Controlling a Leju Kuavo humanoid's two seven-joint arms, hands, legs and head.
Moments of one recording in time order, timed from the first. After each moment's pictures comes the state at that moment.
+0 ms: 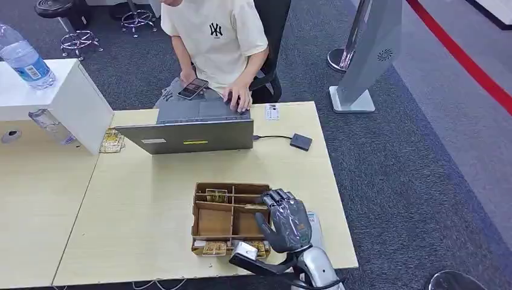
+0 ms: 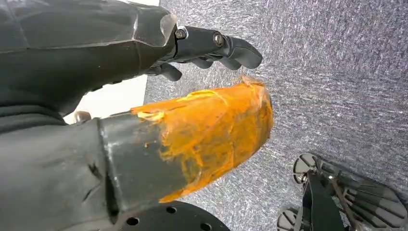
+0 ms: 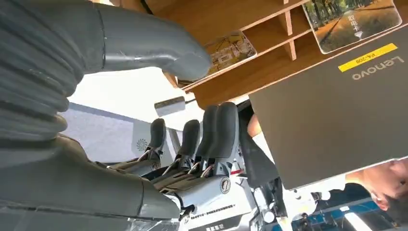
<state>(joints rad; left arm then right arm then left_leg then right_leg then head) -0.06 -0.16 0.46 -0.19 -0.36 0.27 0.23 0.02 0.20 0.32 -1.32 1.27 -0.69 -0.33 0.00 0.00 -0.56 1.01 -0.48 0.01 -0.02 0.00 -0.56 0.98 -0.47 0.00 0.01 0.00</state>
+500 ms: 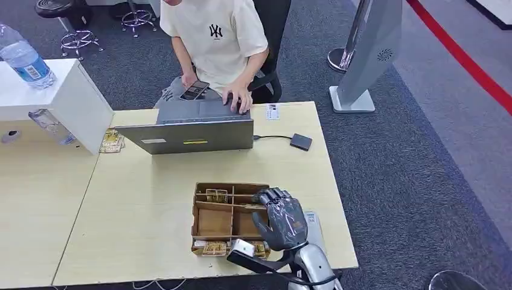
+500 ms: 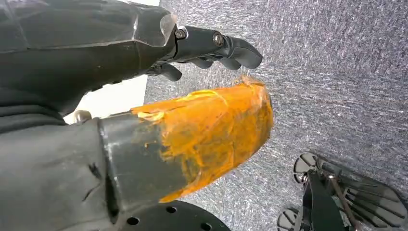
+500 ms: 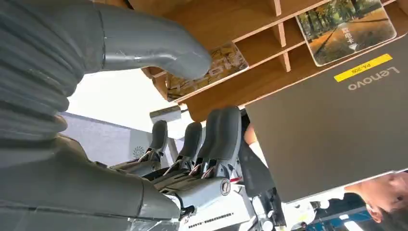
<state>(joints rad) -0.06 -0.16 0.47 -0.19 -0.36 0.27 0.23 -0.01 0.20 0.34 -1.26 1.24 -0.69 -0.33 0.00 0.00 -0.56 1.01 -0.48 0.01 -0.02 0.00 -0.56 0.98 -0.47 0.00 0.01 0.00</state>
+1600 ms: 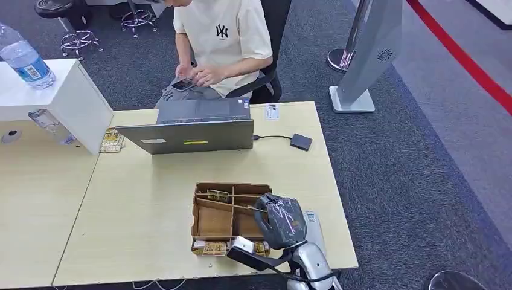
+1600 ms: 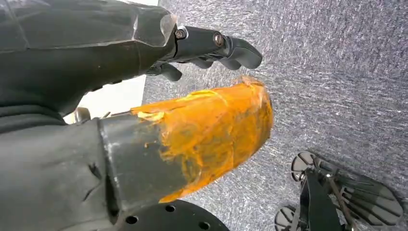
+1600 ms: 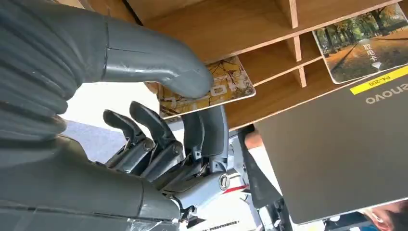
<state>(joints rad) -0.06 -0.16 0.49 -0.19 -0.37 0.26 0.22 -0.04 0.20 0.33 -1.20 1.26 -0.70 -0.31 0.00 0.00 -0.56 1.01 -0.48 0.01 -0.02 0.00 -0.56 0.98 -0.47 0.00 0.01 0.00</state>
